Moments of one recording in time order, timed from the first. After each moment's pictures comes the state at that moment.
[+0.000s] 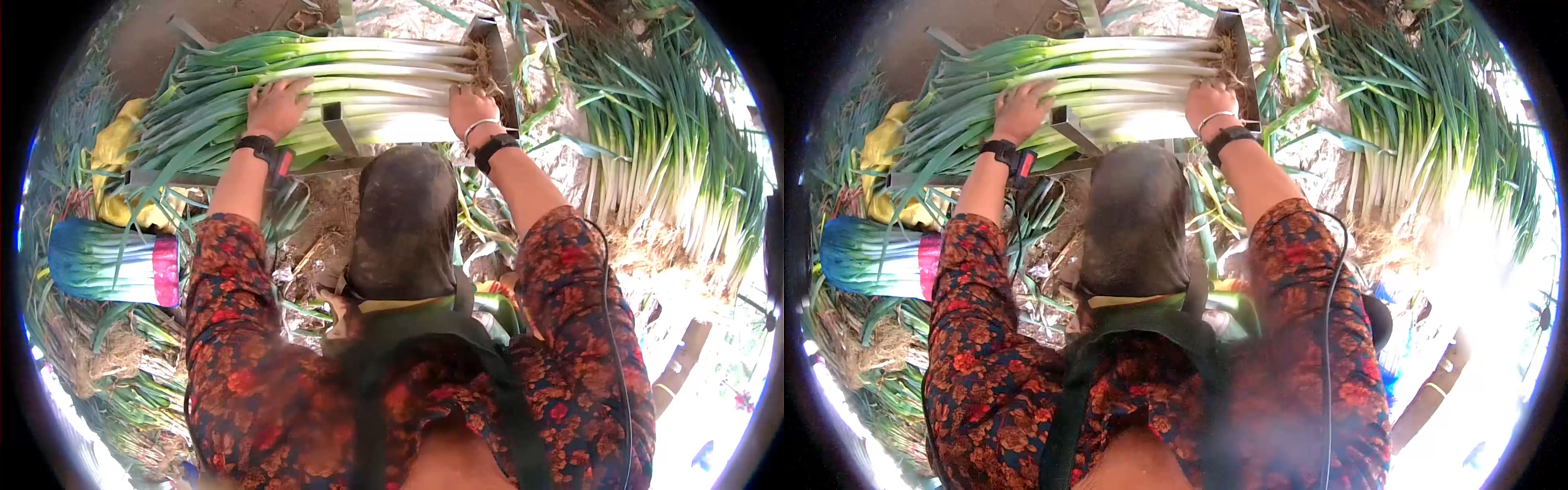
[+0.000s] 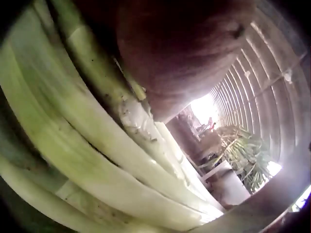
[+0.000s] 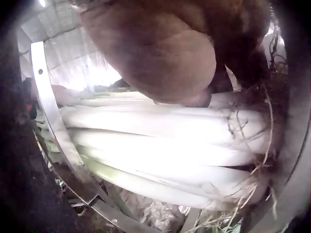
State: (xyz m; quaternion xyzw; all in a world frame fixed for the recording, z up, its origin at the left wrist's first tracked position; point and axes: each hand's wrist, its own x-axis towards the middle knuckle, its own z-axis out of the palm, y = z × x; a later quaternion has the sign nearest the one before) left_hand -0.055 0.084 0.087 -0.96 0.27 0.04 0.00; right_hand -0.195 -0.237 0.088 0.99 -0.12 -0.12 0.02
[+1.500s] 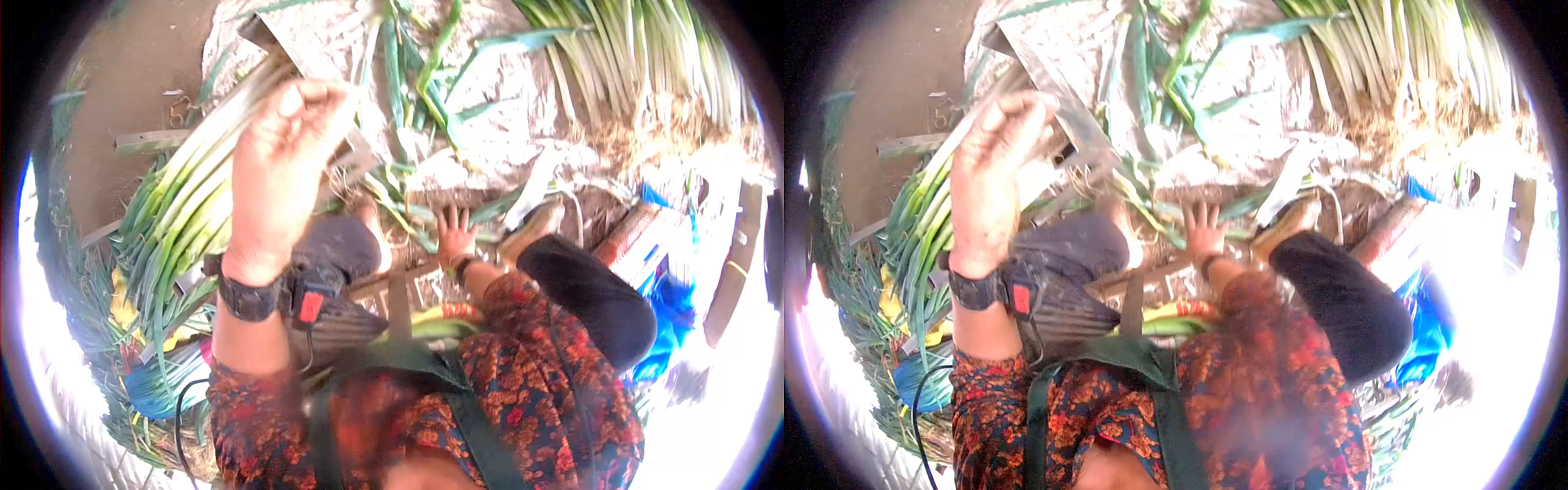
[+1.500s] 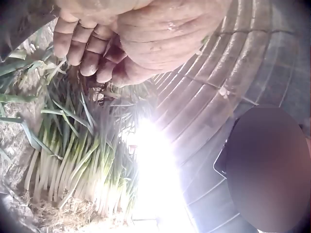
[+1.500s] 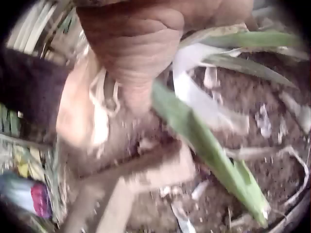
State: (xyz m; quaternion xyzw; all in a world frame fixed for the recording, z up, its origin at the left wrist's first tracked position) left_hand -0.224 -0.229 0.208 -0.72 0.28 0.31 -0.56; right_hand -0.504 -0.220 -0.128 0.86 -0.36 -0.32 -0.17
